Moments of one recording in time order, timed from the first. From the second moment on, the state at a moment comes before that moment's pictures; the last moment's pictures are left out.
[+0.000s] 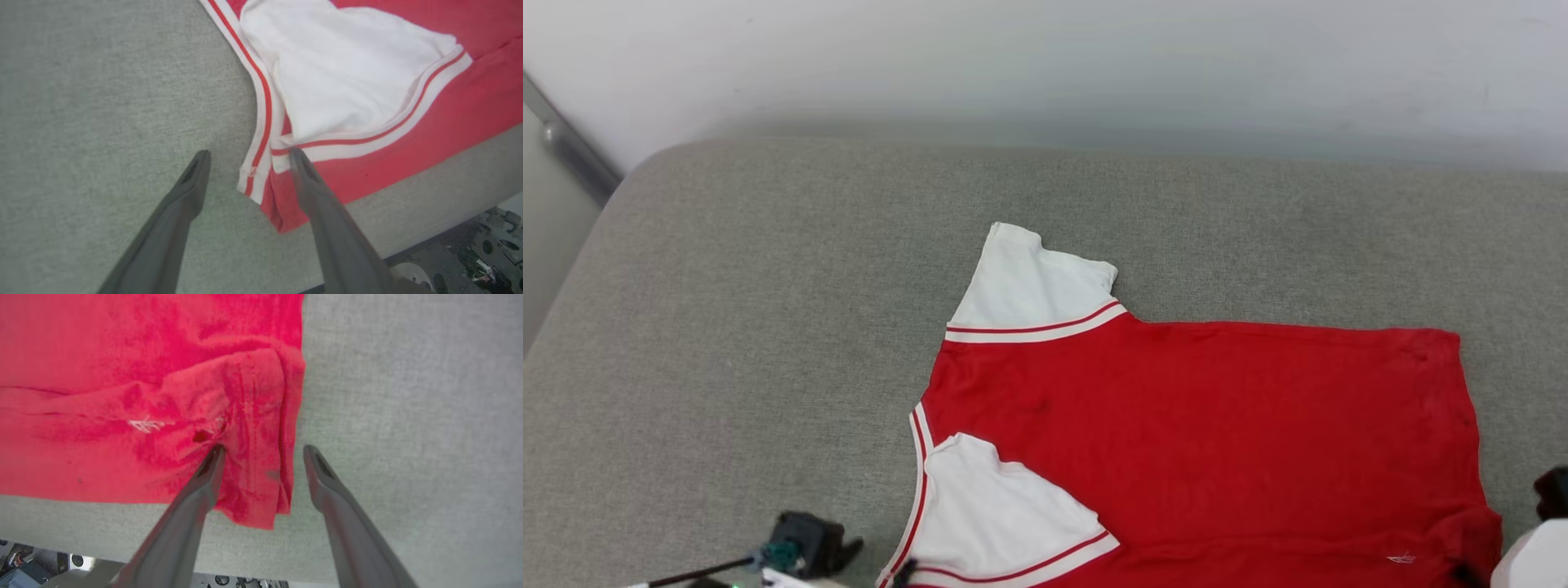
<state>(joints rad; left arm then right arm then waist) -0.10 0.75 -0.86 -0.03 -0.85 0.23 0.14 0.17 -0.30 -0.16 -0.07 0.29 0.13 0.90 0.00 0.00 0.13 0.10</state>
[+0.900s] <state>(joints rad) -0.08 0.47 -0.43 -0.13 -0.52 0.21 -0.26 0.07 -0.16 -0.11 -0.29 0.29 0.13 0.08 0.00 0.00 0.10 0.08</state>
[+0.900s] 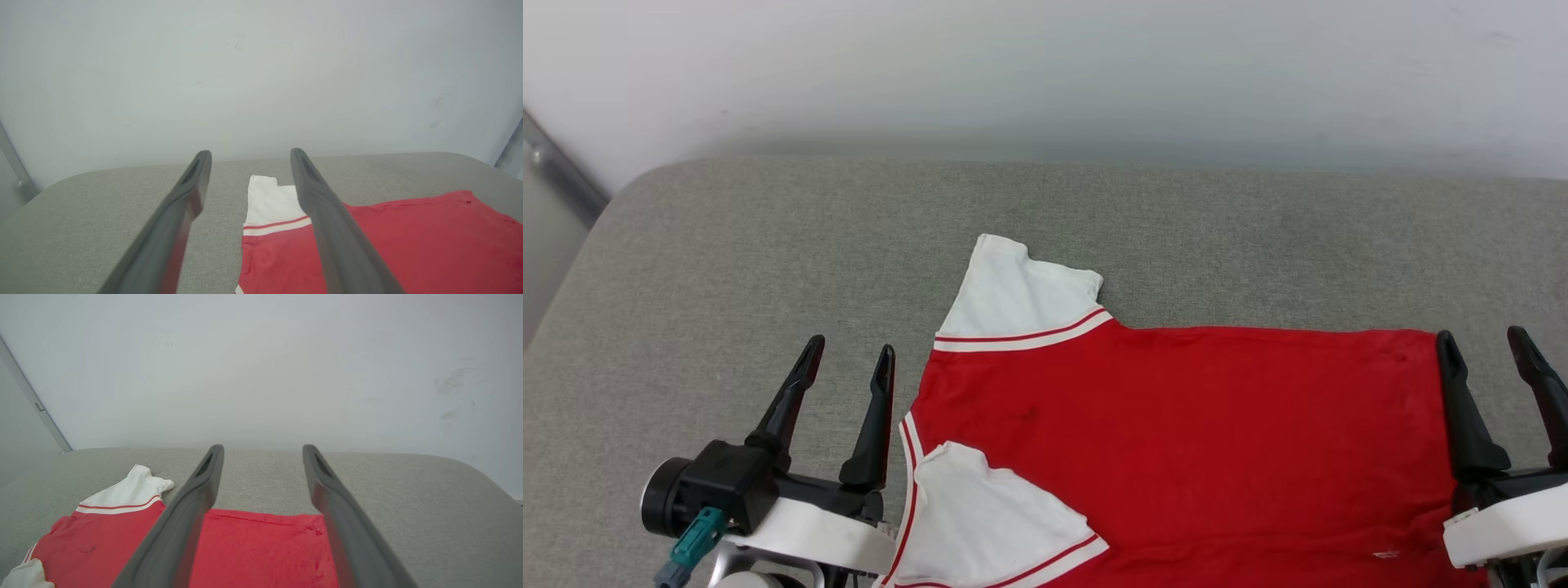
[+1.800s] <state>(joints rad) -0.65 0.66 -0.36 0.11 -0.67 -0.12 0.41 -0.04 -0.09 -0.03 -0.25 0.28 0.13 -0.04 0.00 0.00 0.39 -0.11</state>
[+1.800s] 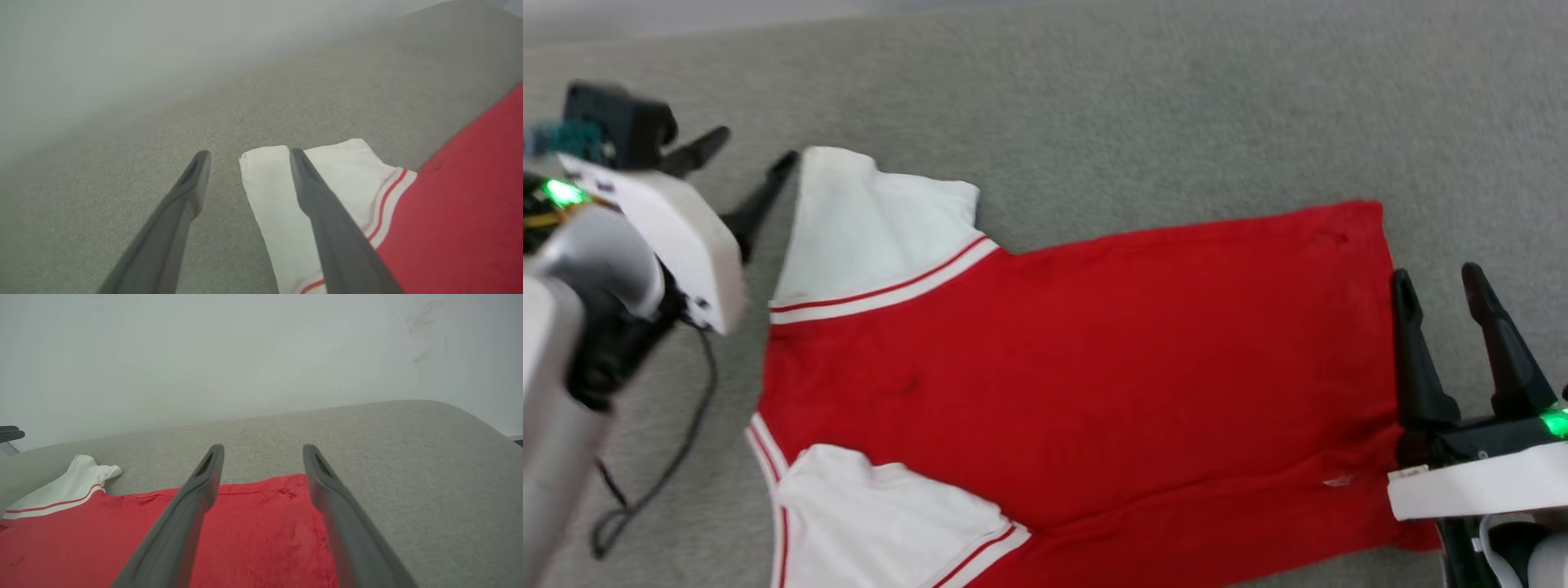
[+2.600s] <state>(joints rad) -0.86 0.79 -0.42 0.24 -0.87 -0.07 0.98 -0.06 -0.06 0.02 -0.13 0.29 0.13 -0.12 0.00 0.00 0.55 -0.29</state>
